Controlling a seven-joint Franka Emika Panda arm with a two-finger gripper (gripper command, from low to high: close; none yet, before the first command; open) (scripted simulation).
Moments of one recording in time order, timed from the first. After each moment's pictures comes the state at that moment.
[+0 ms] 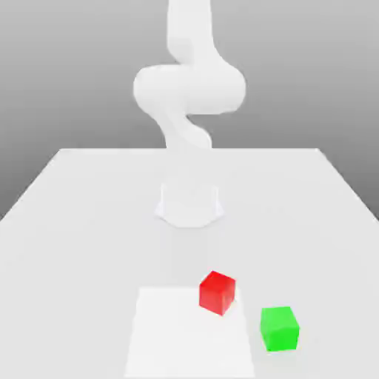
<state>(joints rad) -0.02 -0.73 0.04 -2.36 0.00 2.35 0.87</state>
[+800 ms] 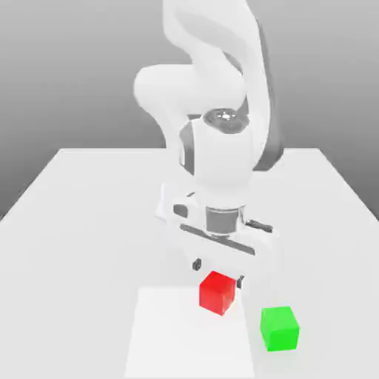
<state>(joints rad) -0.08 0.10 0.19 -2.86 -0.14 2.96 1.60</state>
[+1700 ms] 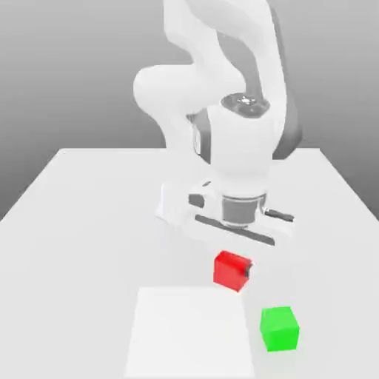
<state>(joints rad) 0.06 -0.01 0.23 -2.72 0.01 2.71 1.63</state>
